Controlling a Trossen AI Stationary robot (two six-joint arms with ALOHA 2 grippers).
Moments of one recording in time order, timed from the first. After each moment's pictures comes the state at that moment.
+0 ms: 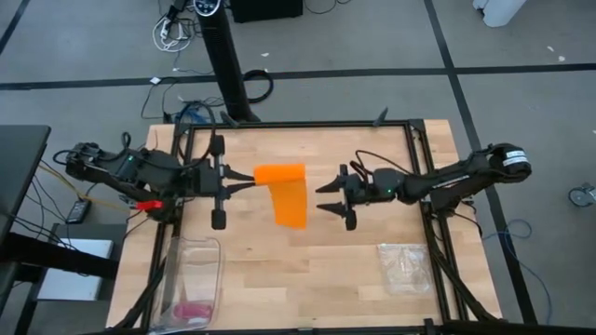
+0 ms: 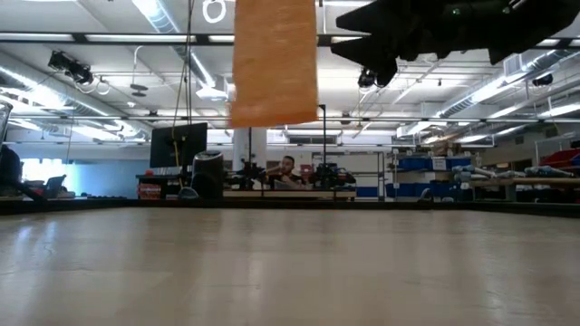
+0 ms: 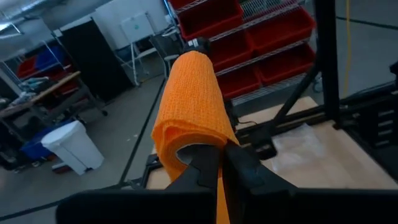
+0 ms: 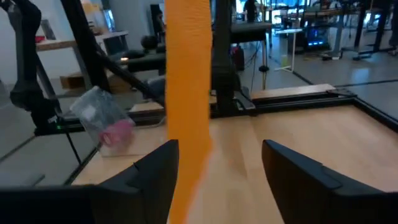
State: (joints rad) left arm -0.36 1.13 1.44 -0.44 -0.46 0.30; right arm 0.08 1.30 0.55 0.70 0.03 0.13
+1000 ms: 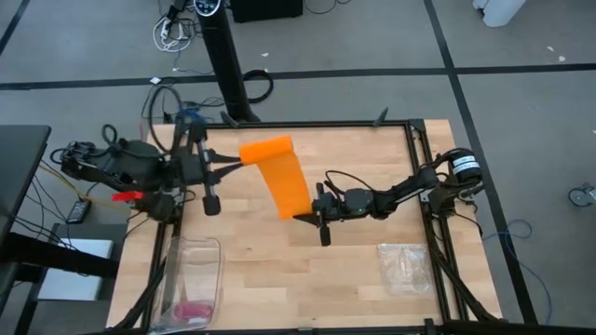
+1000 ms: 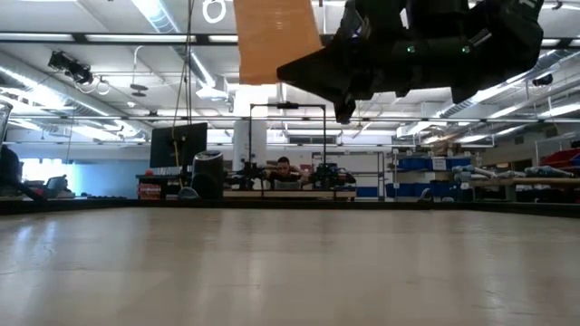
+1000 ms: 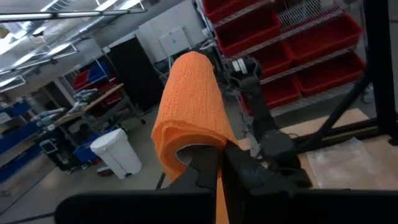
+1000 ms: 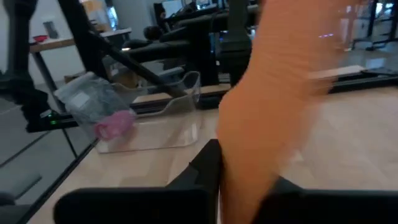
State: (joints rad) left arm -0.36 1.05 1.44 -0.39 -0.60 0.39; right arm 0.15 1.75 0.68 1.02 0.08 0.17
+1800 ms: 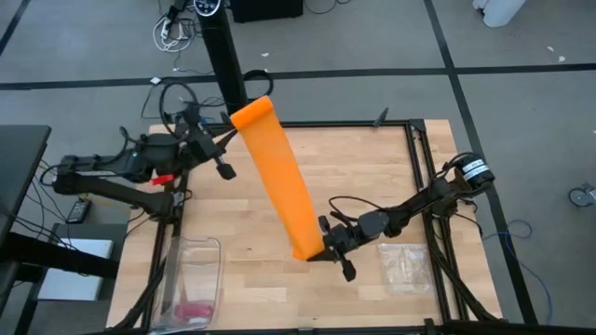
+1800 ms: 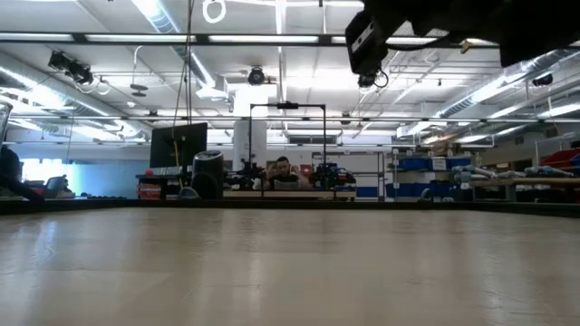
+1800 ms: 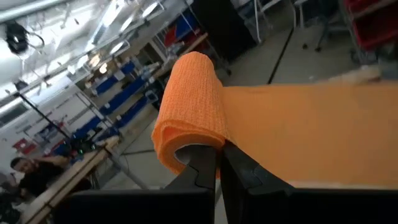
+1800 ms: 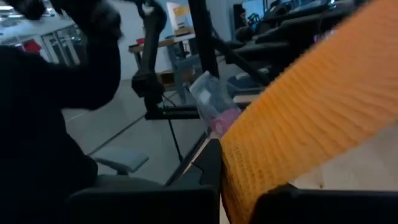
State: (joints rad) left arm -0.02 0.88 1.02 -0.17 -0.71 0.57; right arm 0.39 1.68 0.69 1.02 -0.02 0.21
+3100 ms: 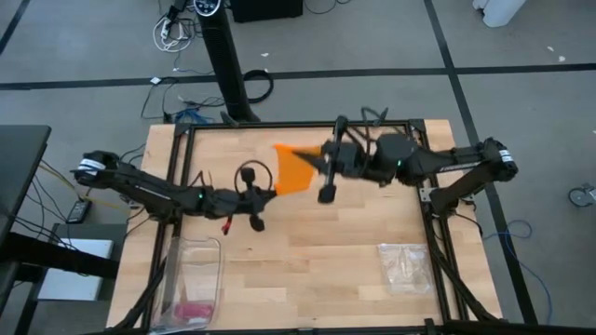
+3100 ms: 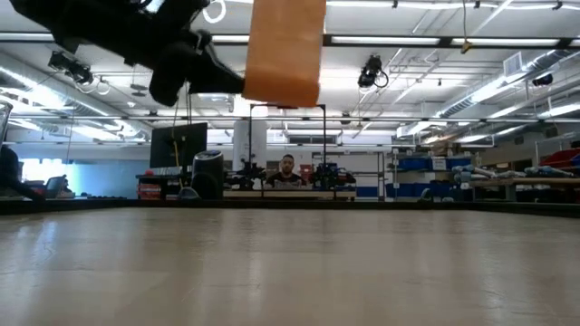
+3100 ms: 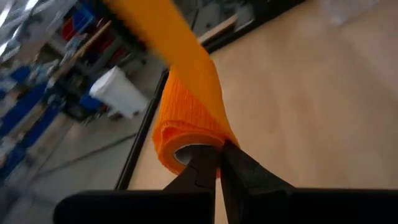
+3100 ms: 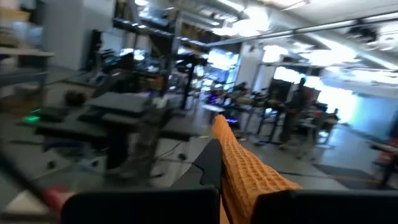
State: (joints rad) left arm -0.21 1.28 0.55 0.42 -0.56 0.46; right arm 0.13 1.44 1.48 0.16 0.35 -0.30
